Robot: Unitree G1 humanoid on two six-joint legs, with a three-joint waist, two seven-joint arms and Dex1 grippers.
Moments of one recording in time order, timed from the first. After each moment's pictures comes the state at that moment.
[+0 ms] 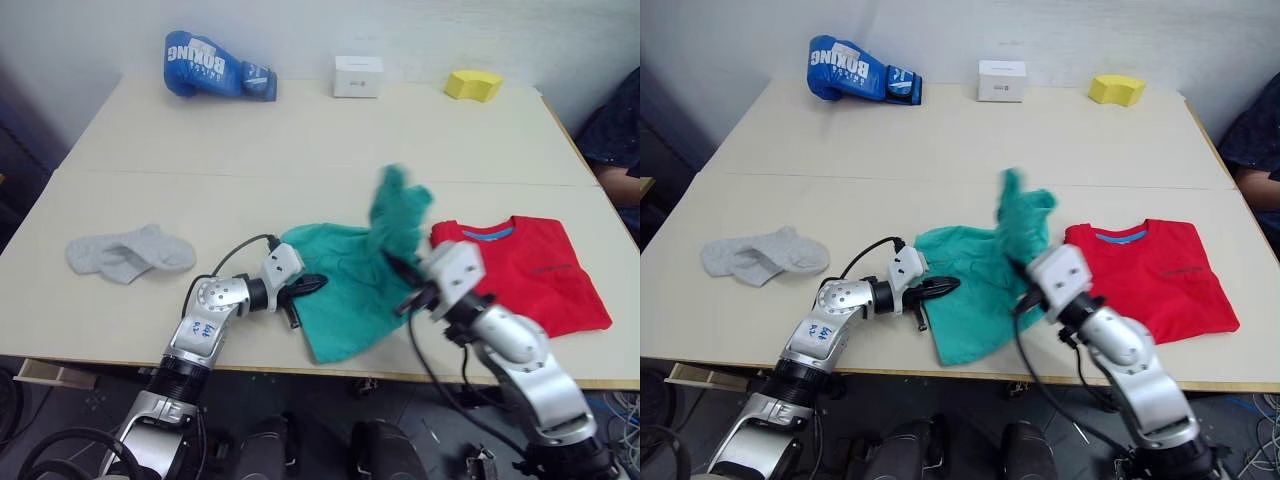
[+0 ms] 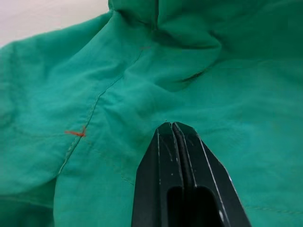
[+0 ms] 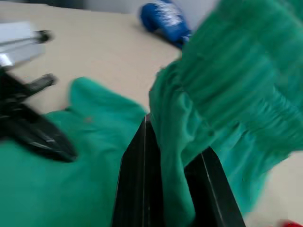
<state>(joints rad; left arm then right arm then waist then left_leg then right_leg) -0.45 0.35 -0.18 0.17 -0.11 0.20 -0.80 -0.14 -0.52 0.23 -0.47 0.20 0.20 0.39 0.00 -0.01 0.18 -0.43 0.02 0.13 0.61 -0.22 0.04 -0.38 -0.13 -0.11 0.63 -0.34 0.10</state>
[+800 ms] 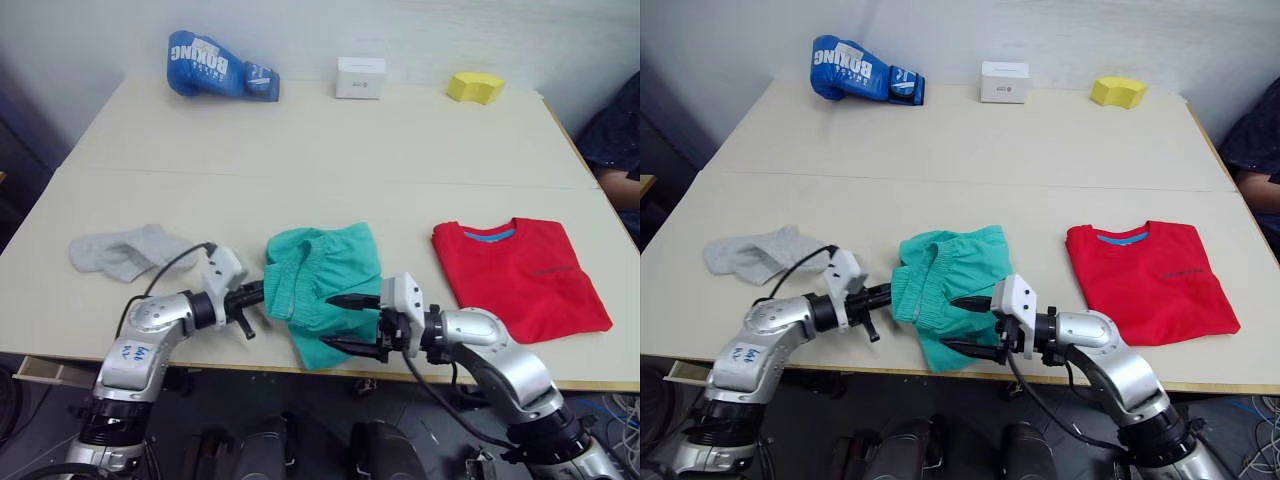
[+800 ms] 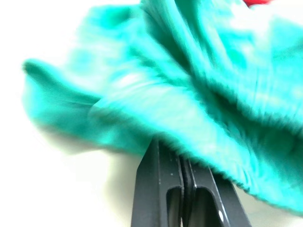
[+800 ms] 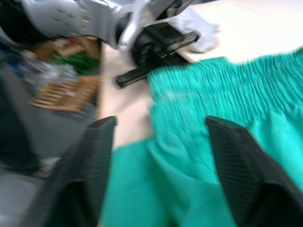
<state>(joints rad) -0.22 0.51 0.08 -0.20 -0.33 0.50 -0.76 -0.22 -0.56 0.25 -0.36 0.58 0.41 0.97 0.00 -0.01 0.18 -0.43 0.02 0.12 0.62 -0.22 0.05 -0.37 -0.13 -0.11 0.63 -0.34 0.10</state>
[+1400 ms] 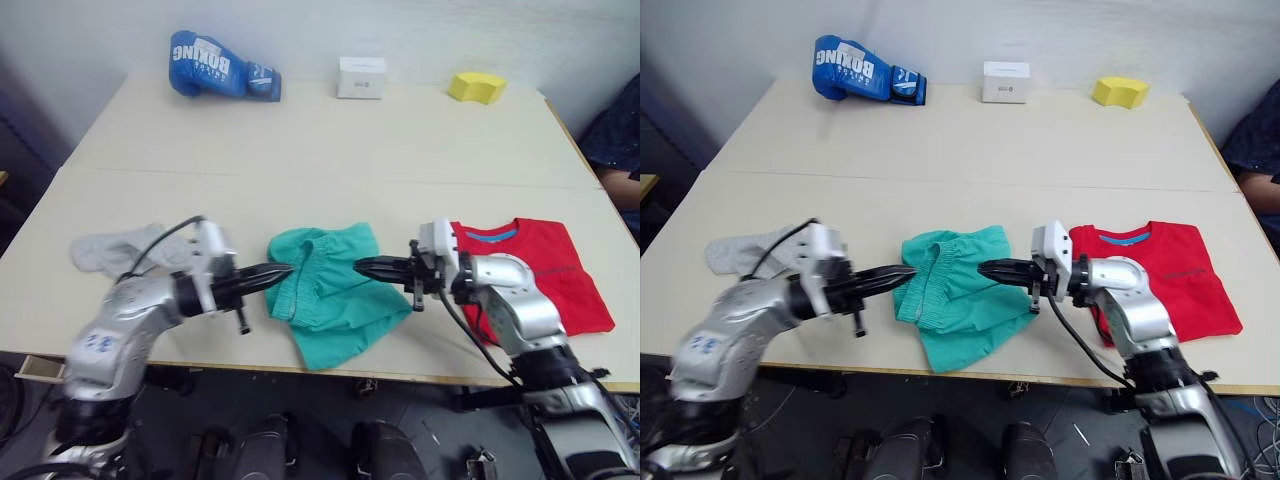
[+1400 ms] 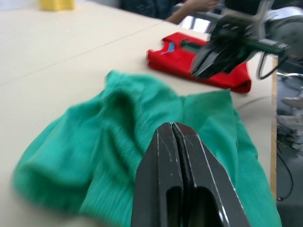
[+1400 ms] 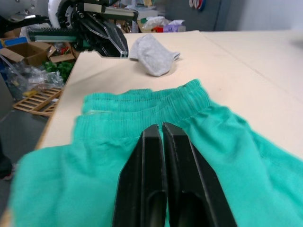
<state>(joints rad) -0.31 0.54 0.00 -0.28 -0.46 0.50 -0.86 -0.57 -0.48 0.16 0.22 0.41 0.02 1.25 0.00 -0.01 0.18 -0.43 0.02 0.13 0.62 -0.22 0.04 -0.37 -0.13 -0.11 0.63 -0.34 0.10</state>
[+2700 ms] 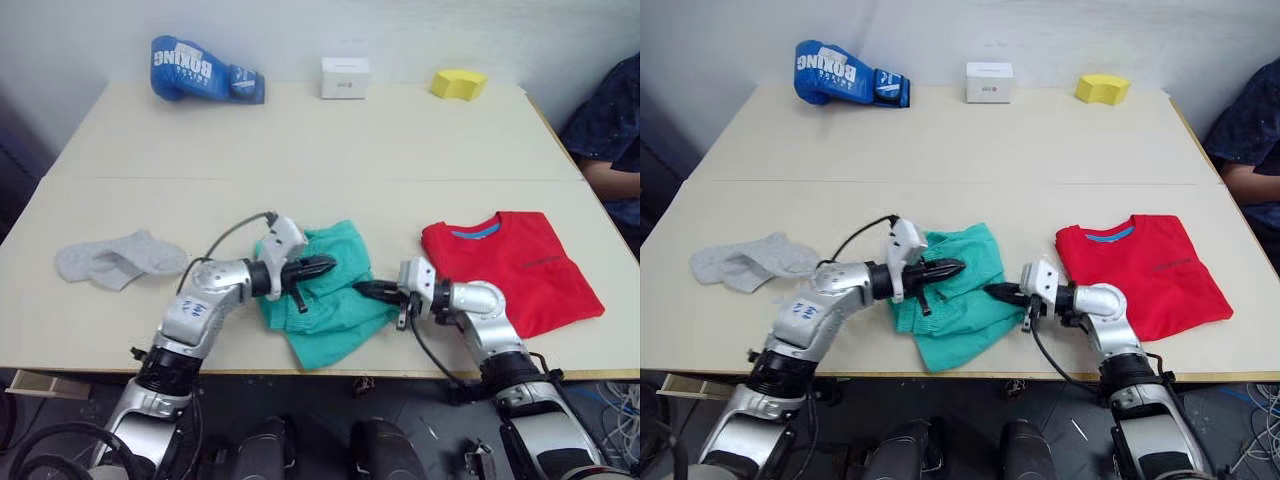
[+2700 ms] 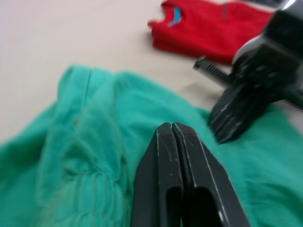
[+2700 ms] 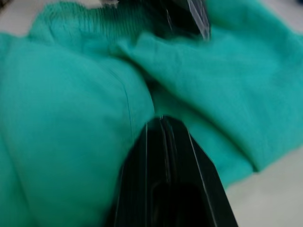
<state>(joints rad) -0.53 0.35 -0.22 0.05 -0.25 0.50 -0.67 -0.48 -0.39 0.12 0.53 0.17 -0.38 1.21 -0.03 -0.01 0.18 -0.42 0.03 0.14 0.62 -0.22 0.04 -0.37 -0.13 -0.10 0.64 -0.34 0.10</state>
